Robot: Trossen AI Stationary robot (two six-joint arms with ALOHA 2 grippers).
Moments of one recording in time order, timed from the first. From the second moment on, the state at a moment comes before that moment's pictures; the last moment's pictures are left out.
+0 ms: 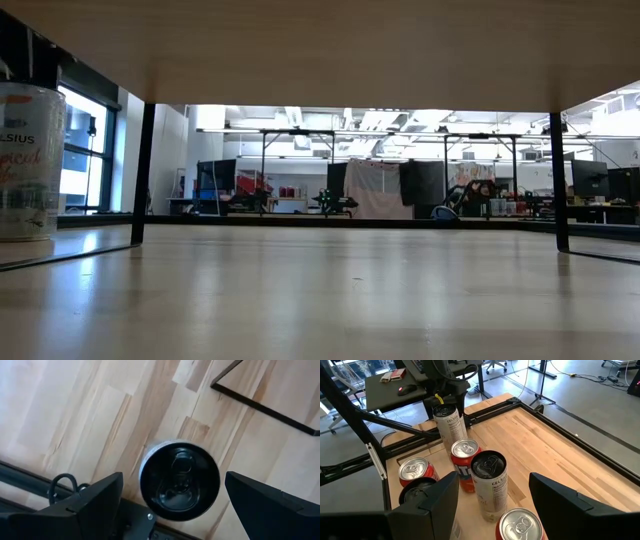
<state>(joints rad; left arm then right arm) -0.34 0.83 0.91 -1.38 -0.14 -0.75 0.95 1.55 1.95 -1.54 1.09 1.25</state>
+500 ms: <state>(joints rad) -0.41 0.87 0.90 -1.34 -0.17 -0.72 0.95 1.55 1.95 -1.54 1.09 1.26</state>
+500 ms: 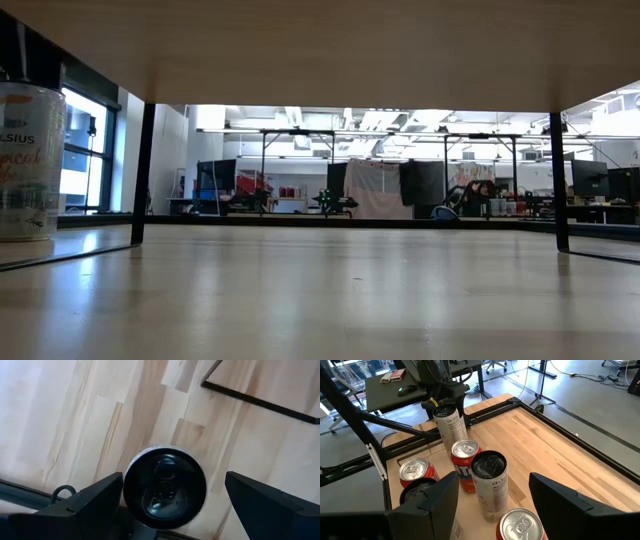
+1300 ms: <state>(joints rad) -0.41 0.92 0.83 -1.30 -0.18 -0.66 0.95 1.55 1.95 -1.54 1.09 1.25</state>
